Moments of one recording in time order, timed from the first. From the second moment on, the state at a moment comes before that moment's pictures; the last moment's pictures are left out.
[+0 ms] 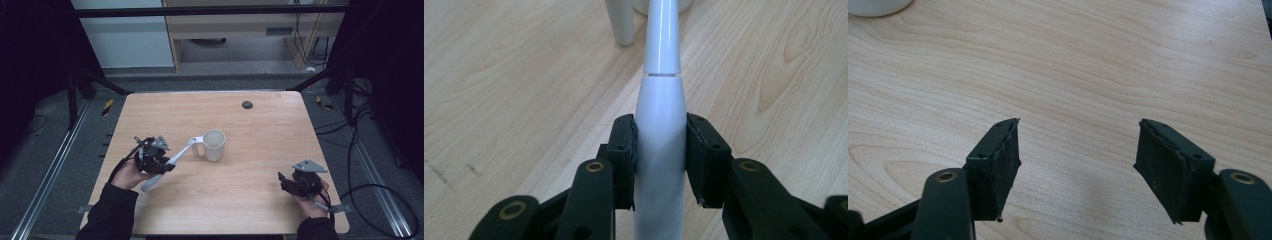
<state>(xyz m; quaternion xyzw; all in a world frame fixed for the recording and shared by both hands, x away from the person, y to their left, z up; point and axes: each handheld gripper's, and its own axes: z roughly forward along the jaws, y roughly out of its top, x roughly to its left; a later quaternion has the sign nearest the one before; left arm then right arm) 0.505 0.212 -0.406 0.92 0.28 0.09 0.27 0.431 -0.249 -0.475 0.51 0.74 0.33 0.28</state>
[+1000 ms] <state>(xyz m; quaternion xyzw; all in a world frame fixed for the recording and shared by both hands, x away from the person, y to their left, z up) 0.492 0.228 -0.369 0.77 0.37 0.24 0.46 0.431 -0.248 -0.475 0.51 0.74 0.33 0.28</state>
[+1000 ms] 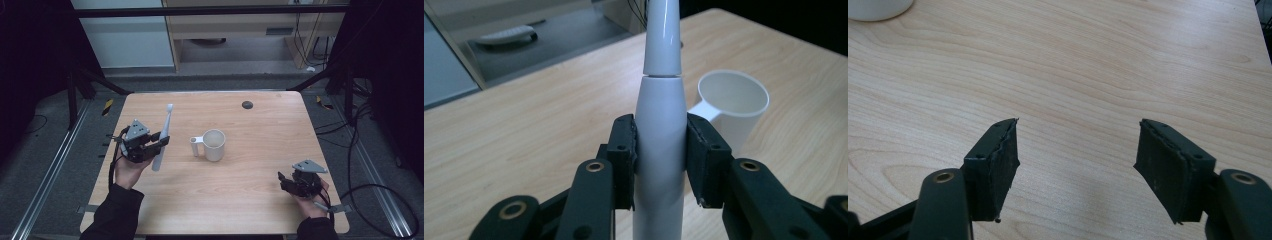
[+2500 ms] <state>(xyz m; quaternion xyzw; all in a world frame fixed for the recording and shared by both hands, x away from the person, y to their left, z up) 0.534 0.148 -0.345 0.64 0.37 0.29 0.61 0.435 -0.247 -0.478 0.51 0.74 0.33 0.28</state>
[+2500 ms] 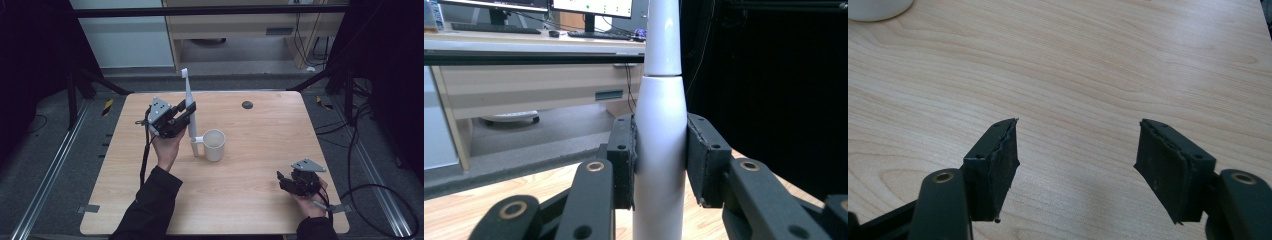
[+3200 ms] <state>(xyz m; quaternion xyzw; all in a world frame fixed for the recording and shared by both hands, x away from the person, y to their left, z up) 0.542 0.110 -0.362 0.65 0.36 0.26 0.62 0.435 -0.250 -0.478 0.51 0.74 0.33 0.28</state>
